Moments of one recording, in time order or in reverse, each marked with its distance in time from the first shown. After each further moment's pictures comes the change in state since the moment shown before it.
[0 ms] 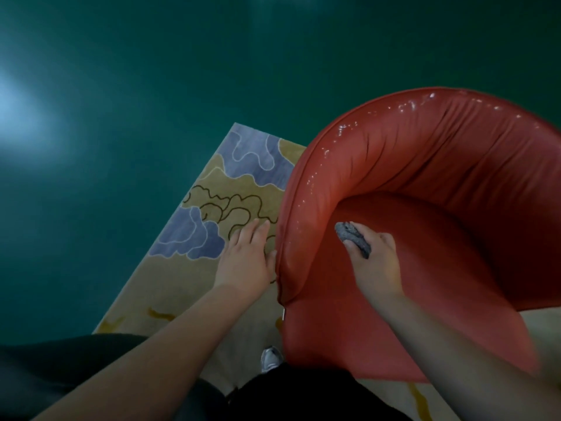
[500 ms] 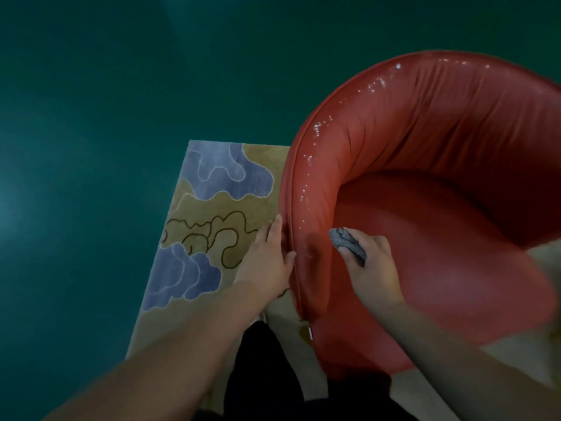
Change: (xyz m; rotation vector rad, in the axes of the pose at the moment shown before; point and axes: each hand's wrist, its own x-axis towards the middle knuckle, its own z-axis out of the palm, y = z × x) left_hand 0.103 -0.013 0.004 -0.124 -0.268 0.207; right_hand 0.013 -0.013 0.061 0.023 0.153 0.177
